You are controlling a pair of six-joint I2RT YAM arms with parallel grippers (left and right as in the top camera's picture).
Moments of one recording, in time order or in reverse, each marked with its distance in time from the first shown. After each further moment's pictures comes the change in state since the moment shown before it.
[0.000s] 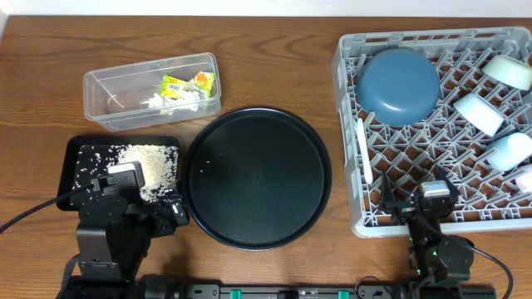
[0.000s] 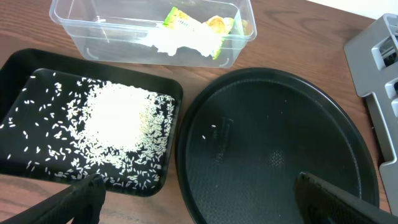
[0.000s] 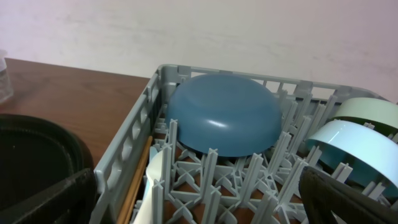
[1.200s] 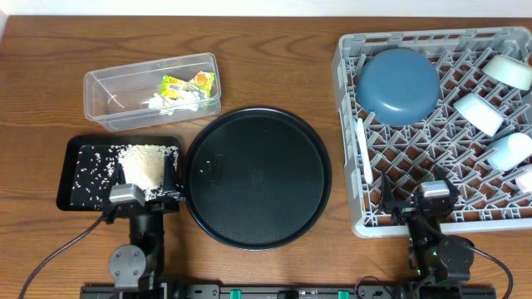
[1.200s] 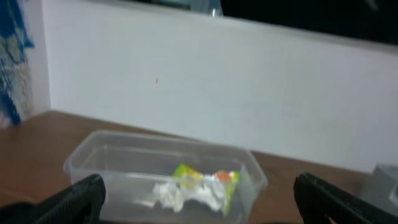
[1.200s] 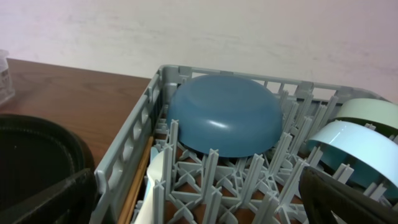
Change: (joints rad) left arm 0.071 -0.508 -0.827 1.099 -0.075 0.095; right arm 0.000 -0.001 0.000 0.001 -0.004 0.000
